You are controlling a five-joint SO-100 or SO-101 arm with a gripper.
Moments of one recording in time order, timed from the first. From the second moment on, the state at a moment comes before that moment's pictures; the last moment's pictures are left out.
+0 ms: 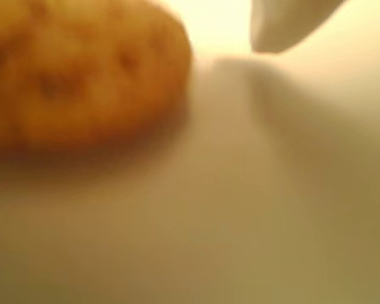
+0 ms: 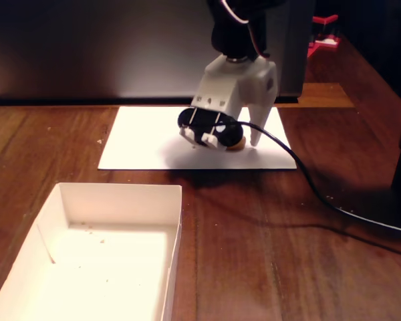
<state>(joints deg) 27.4 70.5 97.1 66.2 6.1</state>
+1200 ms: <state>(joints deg) 28.9 66.7 93.3 66.2 6.1</state>
